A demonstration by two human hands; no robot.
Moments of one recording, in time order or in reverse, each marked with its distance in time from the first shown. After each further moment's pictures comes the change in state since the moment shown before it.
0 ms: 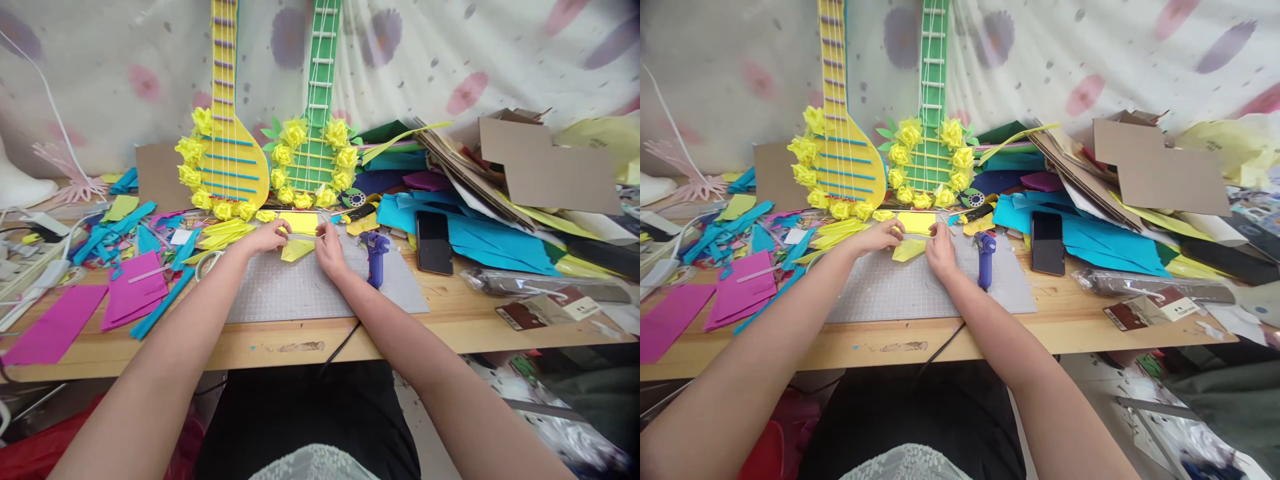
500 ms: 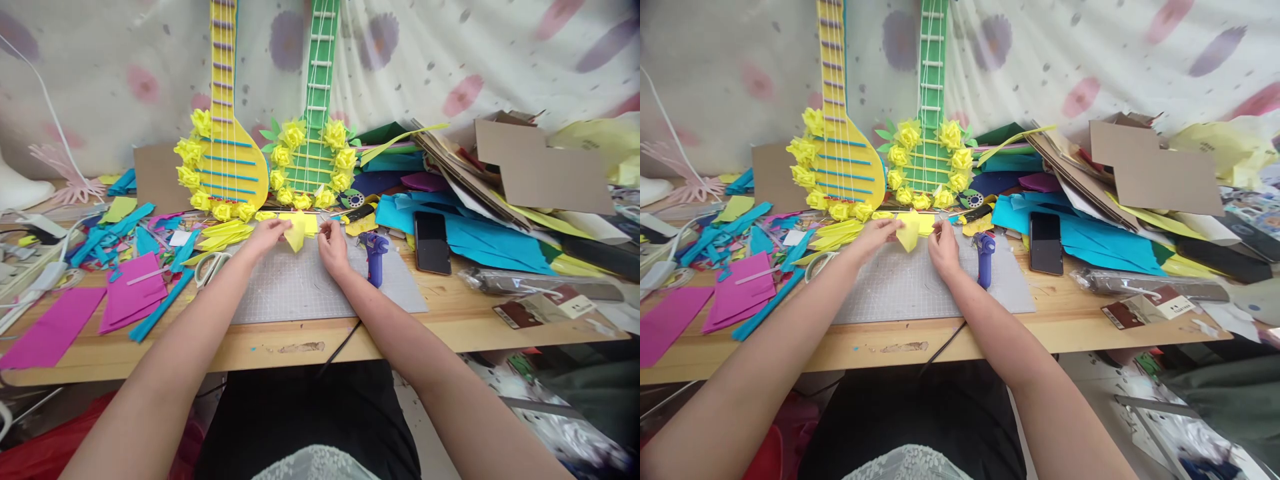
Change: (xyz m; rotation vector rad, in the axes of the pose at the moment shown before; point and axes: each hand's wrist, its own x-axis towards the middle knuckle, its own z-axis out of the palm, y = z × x) left_hand 0.000 0.000 0.013 -0.438 0.235 0.112; right_hand 0.003 0.004 -0.002 0.088 0.105 -0.035
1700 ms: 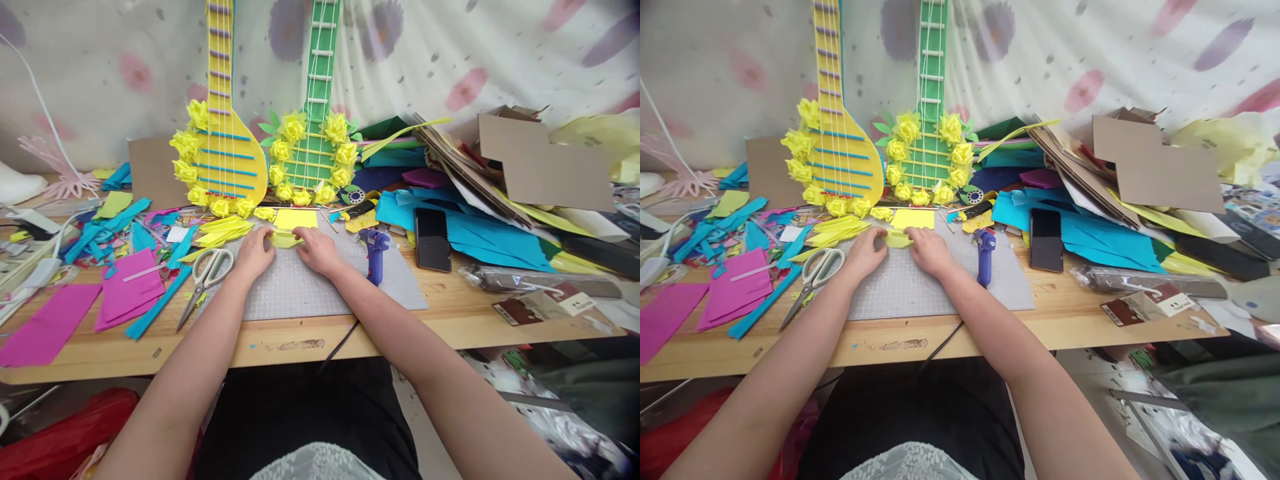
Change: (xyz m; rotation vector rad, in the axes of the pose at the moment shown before) left_hand -0.023 -0.046 -0.023 0.915 0.200 0.384; right_hand -0.004 -0.009 0.004 -0.316 -0.330 -0.476
